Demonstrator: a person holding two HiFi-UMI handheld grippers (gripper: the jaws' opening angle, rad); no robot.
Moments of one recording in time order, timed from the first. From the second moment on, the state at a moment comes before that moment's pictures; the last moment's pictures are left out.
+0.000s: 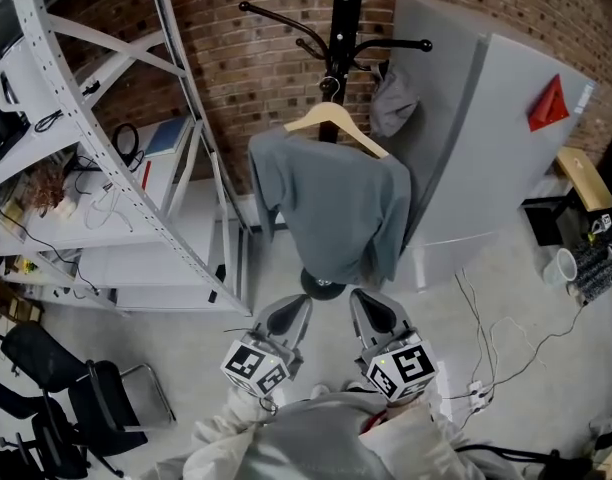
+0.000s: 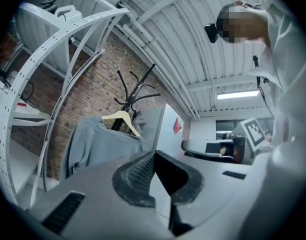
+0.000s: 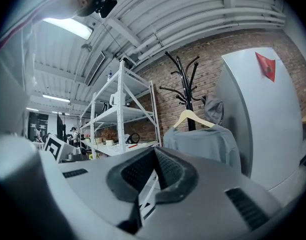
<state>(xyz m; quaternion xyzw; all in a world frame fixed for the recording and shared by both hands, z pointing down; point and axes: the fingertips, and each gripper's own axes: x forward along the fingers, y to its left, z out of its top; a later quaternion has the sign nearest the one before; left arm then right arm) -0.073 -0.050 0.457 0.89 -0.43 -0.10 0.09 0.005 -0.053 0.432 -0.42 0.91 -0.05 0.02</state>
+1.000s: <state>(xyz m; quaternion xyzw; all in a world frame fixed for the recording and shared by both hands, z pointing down) -0.008 -0.082 0.468 0.87 -0.47 -0.07 0.08 0.062 -0.086 0.434 -0.38 0.92 -0.05 0.01</state>
